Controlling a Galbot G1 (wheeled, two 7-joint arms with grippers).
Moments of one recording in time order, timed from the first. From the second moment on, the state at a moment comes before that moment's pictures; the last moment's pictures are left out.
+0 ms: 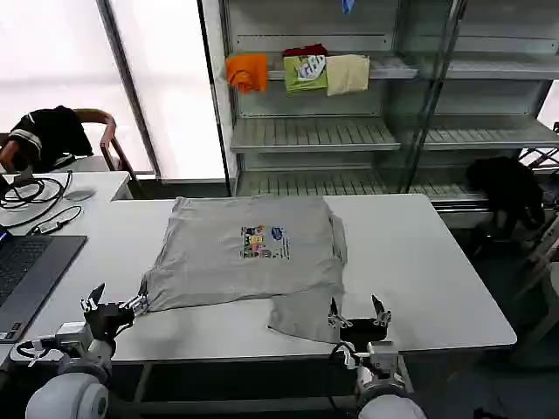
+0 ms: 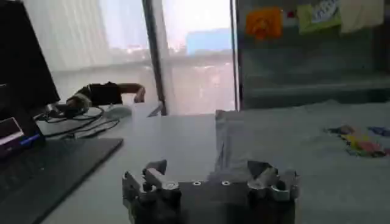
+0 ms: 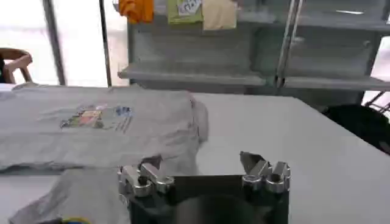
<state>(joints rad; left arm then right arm) 1.40 -1.26 -0.76 -2.08 -0.28 0.55 -0.09 -1.37 1.30 0.11 2.19 0.21 -0.57 0.53</state>
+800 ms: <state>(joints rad) 1.40 -1.25 -0.73 -2.01 -0.28 0.55 -0.06 -1.38 1.31 0.03 2.15 0.20 -0.58 0.56</state>
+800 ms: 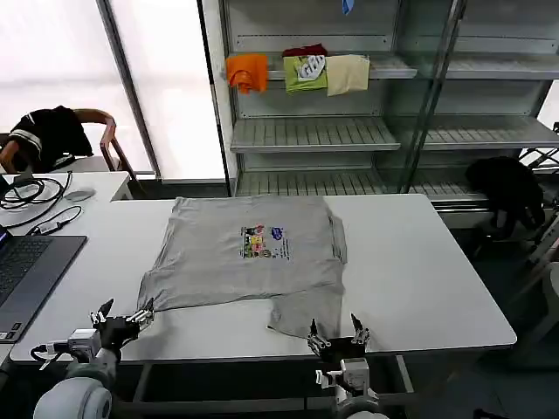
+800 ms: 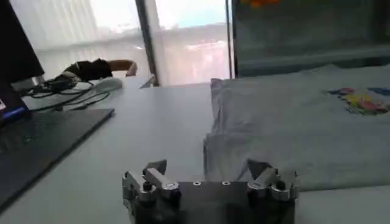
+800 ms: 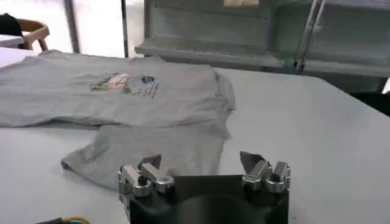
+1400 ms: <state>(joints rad) 1.38 -1.23 -0.72 -1.95 -0.30 0.54 -0.04 -1.38 1.31 0.03 2.13 0.20 -0.57 0.56</state>
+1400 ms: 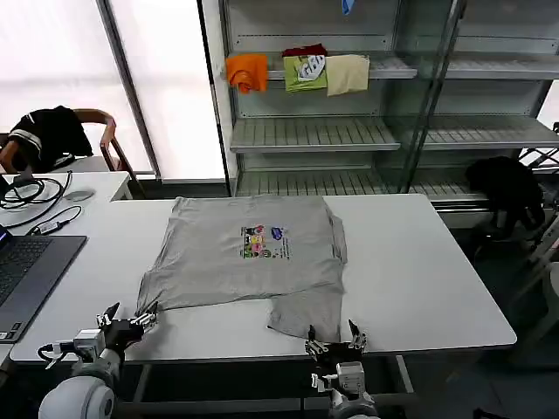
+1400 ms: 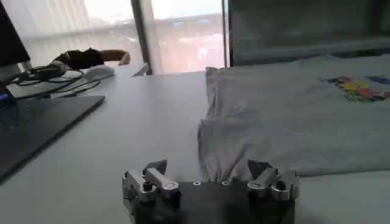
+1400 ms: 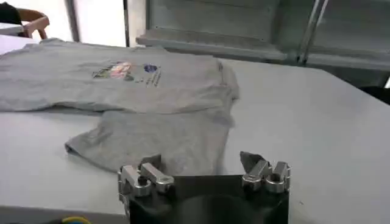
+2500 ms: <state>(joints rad) 1.39 -1.25 -0.68 -1.94 -0.27 0.53 -0.04 -1.43 1.30 0.10 2.14 0.23 -0.47 0.49</state>
